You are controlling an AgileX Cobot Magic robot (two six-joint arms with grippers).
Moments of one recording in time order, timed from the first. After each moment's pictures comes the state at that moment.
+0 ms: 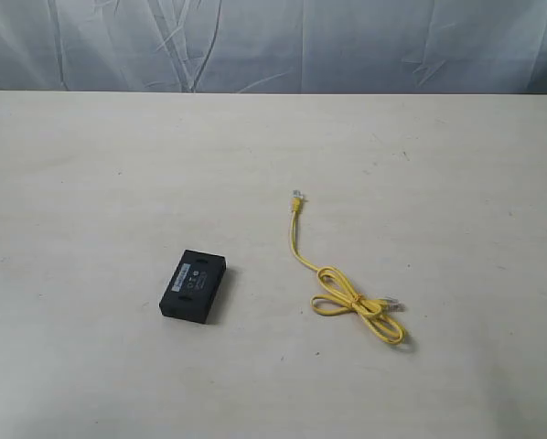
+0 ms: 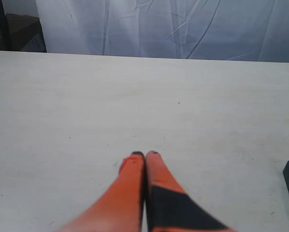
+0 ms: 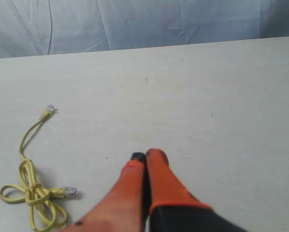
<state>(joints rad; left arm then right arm) -0.02 0.00 -0.01 -0.05 0.33 0.01 0.13 0.01 0.00 0.05 0.38 0.03</state>
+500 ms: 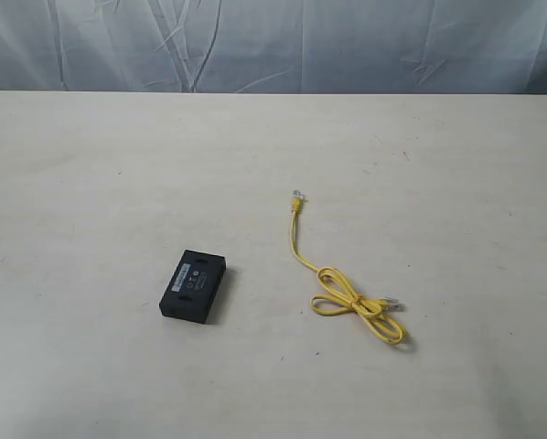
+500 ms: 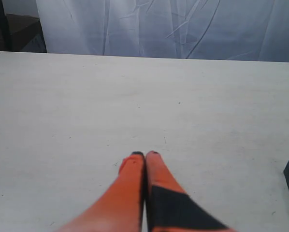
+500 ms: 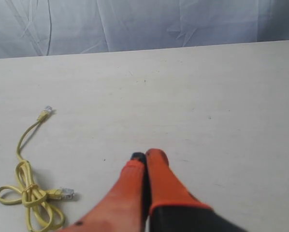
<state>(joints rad) -0.02 0.00 -0.01 -0.05 0.33 0.01 0.13 0.01 0.00 0.03 0.37 0.03</state>
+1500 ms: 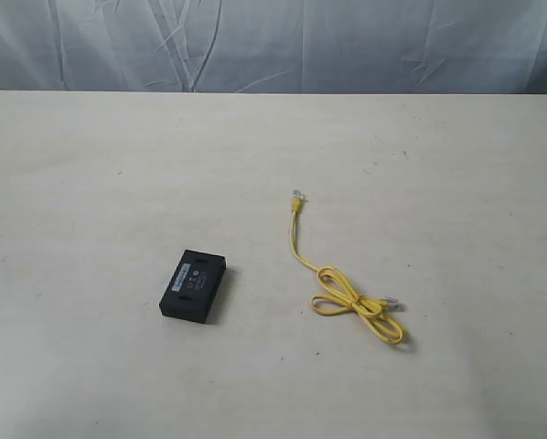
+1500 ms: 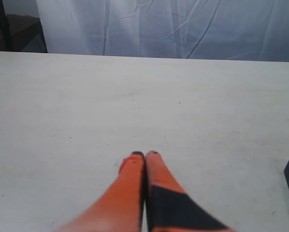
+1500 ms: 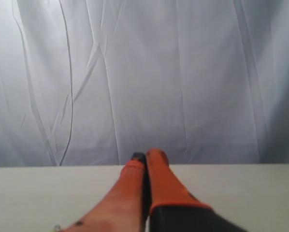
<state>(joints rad) -0.02 0.00 -0.01 -0.05 0.33 0.01 0.13 0.03 -0.05 0.01 -0.02 0.02</state>
